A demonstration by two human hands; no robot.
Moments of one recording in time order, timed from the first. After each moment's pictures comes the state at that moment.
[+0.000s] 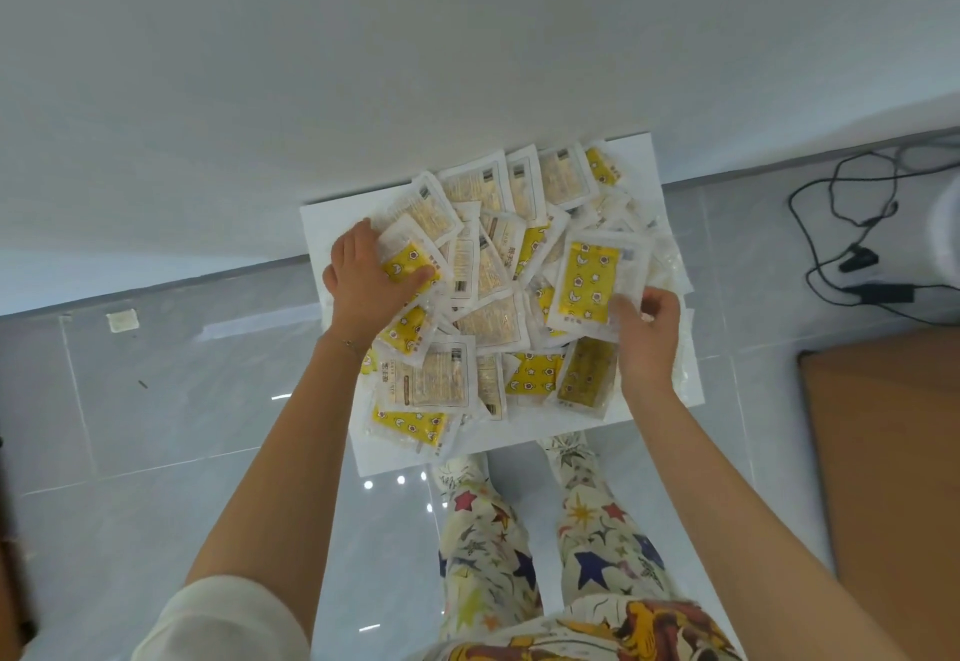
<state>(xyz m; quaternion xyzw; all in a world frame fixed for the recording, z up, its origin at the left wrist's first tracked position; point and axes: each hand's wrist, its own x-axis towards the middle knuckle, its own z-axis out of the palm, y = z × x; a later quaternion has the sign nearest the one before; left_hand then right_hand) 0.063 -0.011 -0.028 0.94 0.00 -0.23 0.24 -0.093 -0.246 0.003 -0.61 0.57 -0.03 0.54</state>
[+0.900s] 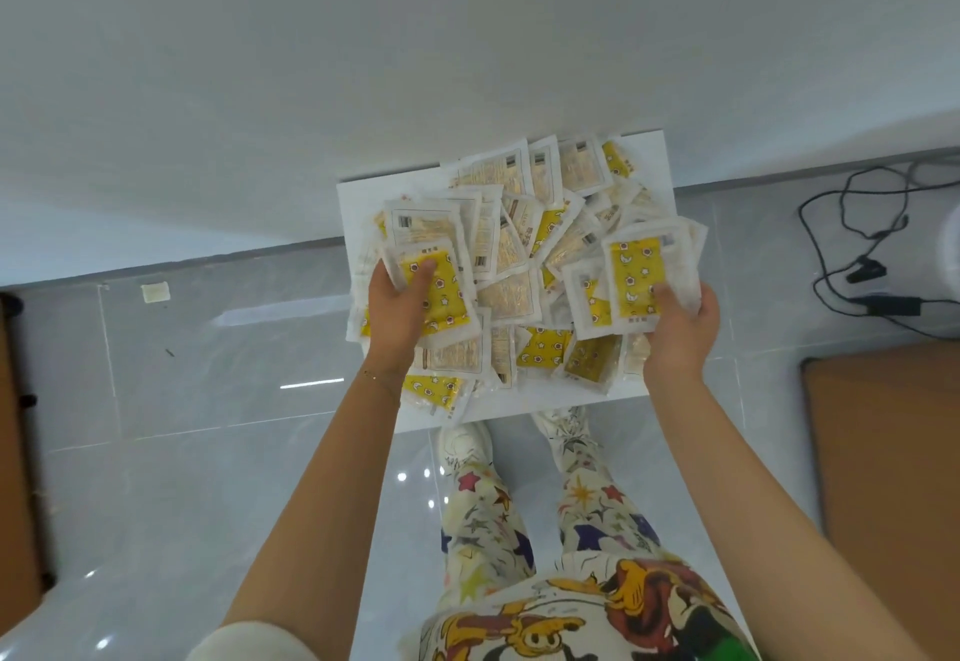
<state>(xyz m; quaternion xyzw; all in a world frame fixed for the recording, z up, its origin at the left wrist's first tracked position) -0.005 -0.010 0.029 0.74 0.20 -0.23 0.60 -0.109 -0.253 0.032 -0.48 0.62 -0.12 0.61</state>
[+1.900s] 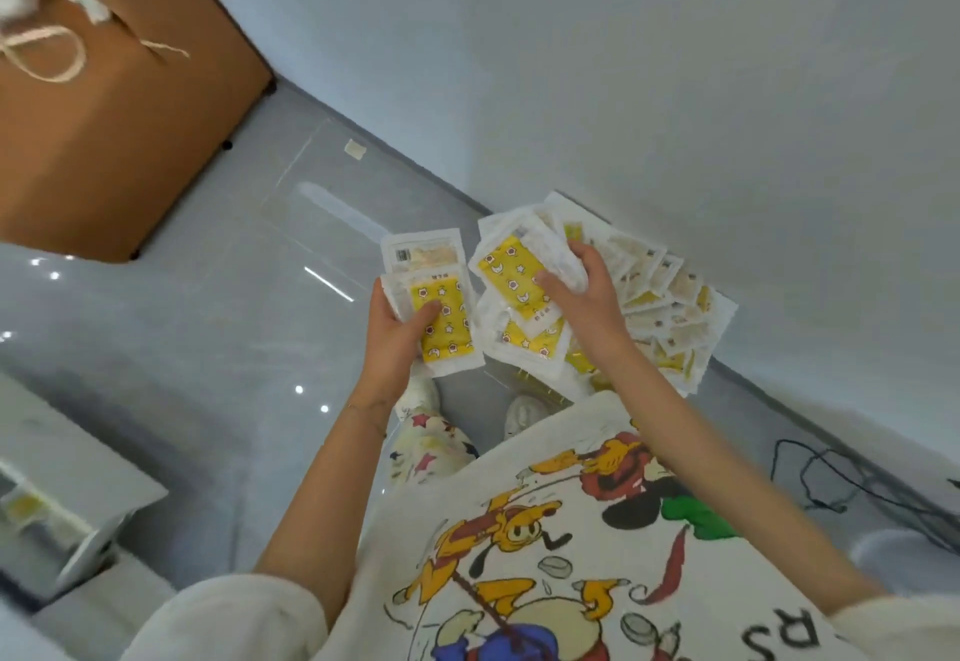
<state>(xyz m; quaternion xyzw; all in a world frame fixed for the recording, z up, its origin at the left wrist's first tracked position) -0.192 0.107 0.287 0.56 0.41 0.01 0.72 -0.079 -0.079 0.302 -0.74 0.08 0.30 0.60</state>
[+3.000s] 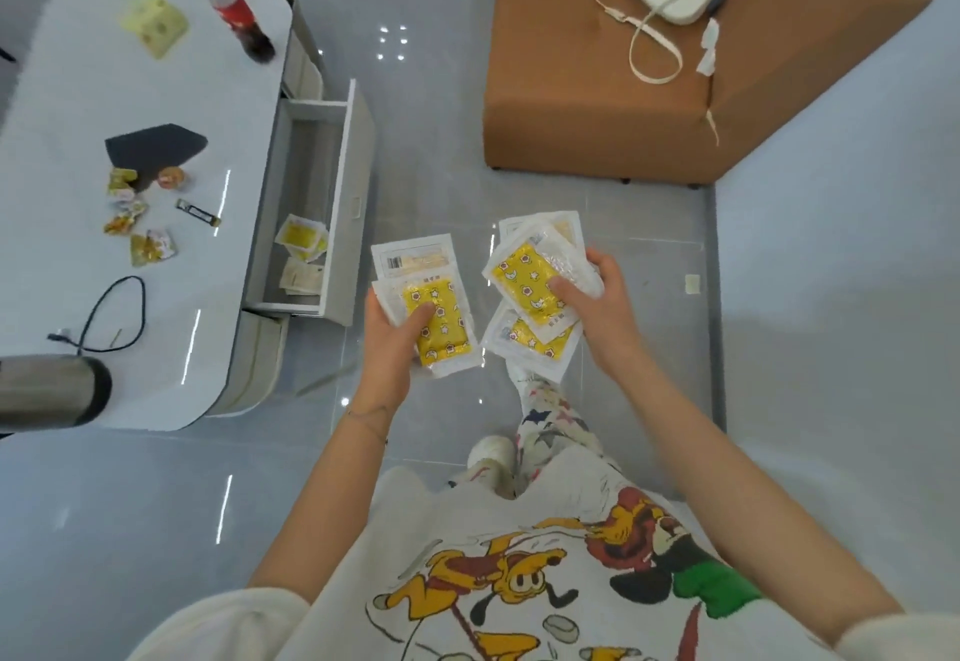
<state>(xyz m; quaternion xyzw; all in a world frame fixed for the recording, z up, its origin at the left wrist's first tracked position) -0.535 0.455 0.332 0.26 0.63 0.42 0.60 -0.307 0.457 0.351 -0.65 -0.27 0.56 0.44</state>
